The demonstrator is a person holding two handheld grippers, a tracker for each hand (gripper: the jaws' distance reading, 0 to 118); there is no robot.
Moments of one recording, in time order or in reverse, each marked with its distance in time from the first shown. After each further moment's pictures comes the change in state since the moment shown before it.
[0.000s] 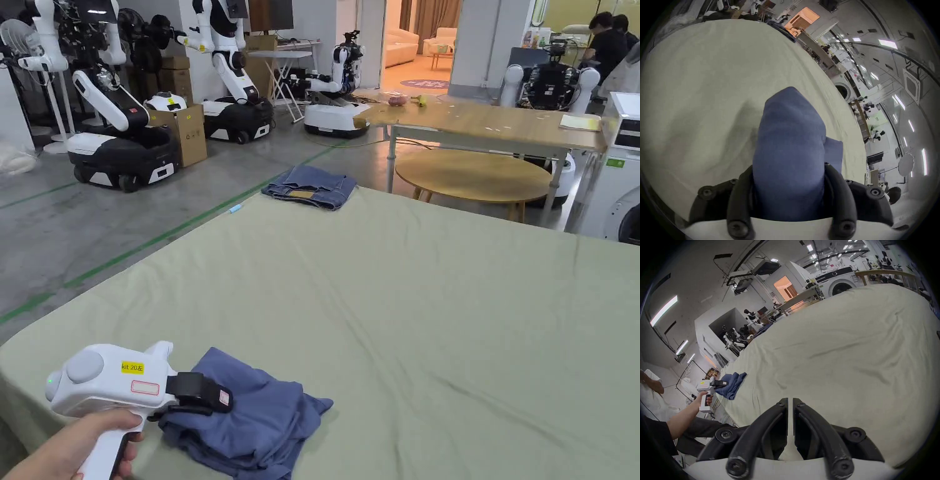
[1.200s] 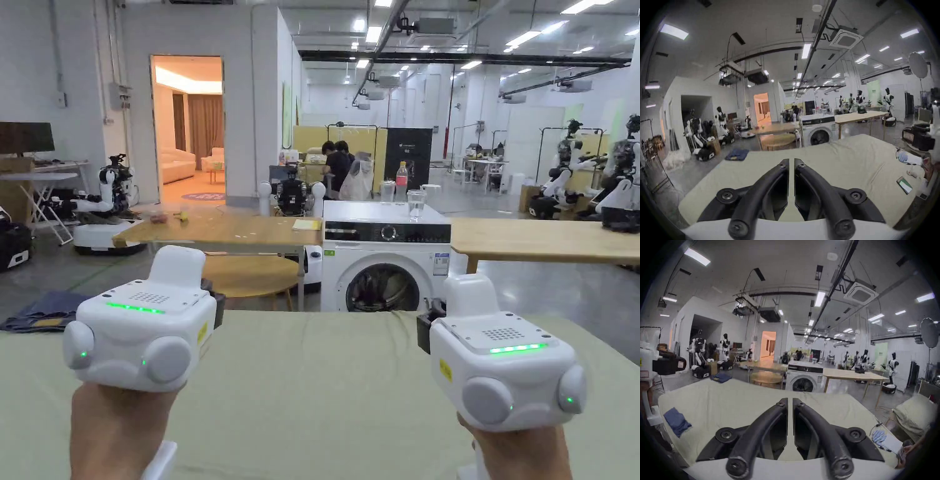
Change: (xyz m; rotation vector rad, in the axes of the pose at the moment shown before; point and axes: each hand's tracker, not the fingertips) left arm 0.533 -0.105 -0.003 0.768 0.212 -0.887; right arm -0.068 0.225 0.164 0.644 -0.492 0.522
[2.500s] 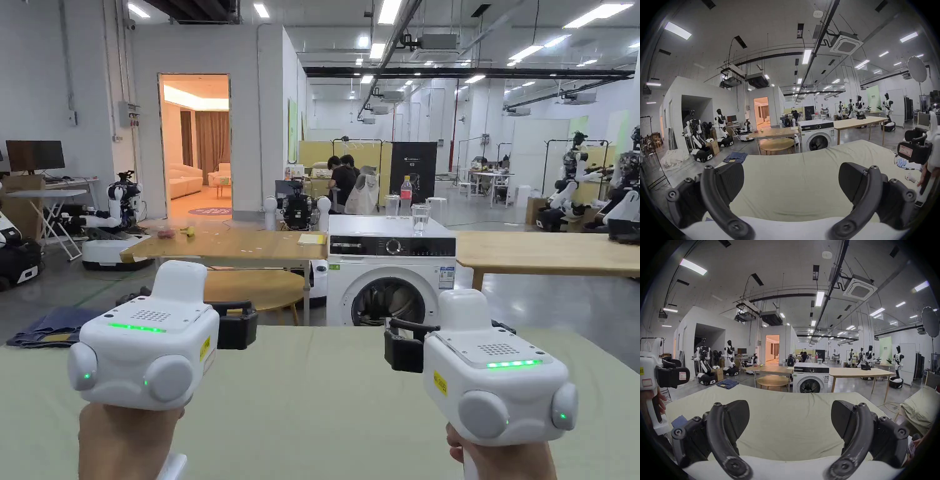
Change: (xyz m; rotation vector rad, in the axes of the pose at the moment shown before) left arm 0.003 -0.006 0.006 0.038 -0.006 0.030; right arm -0.007 -0.007 -0.004 0.009 0.061 -0.066
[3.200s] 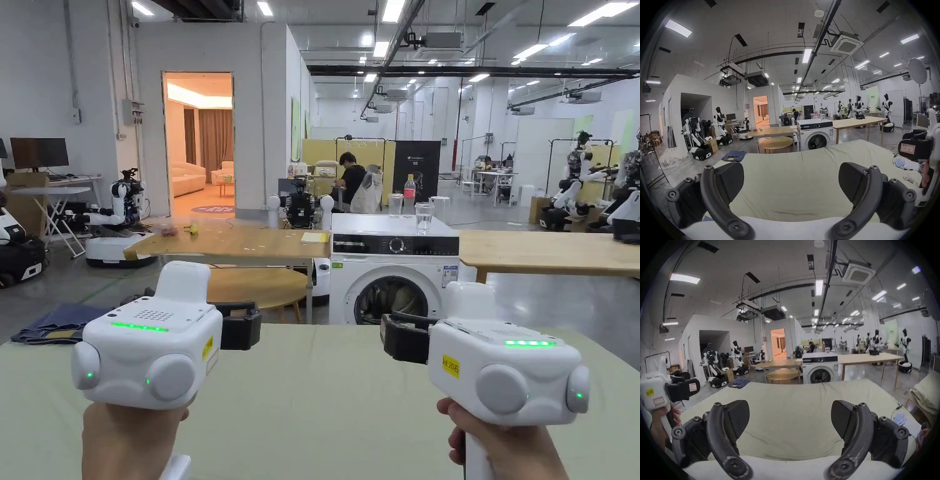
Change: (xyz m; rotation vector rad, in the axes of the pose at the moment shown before) left arm -0.002 -0.002 0.000 -0.012 -0.012 0.014; right arm 0.003 0.017 0.001 -0.117 0.093 -0.128
